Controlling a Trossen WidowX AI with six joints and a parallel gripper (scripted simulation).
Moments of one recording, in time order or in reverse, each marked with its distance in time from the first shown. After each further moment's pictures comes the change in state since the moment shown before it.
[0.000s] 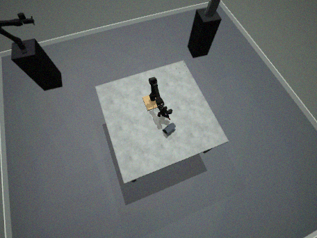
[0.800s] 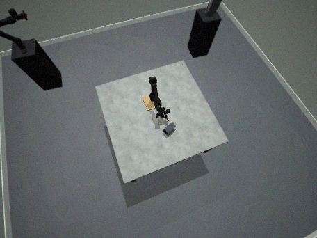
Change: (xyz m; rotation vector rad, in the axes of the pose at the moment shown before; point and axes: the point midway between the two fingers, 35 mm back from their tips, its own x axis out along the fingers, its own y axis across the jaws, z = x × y) arm -0.008 0.018 -0.013 -0.081 0.112 -0.083
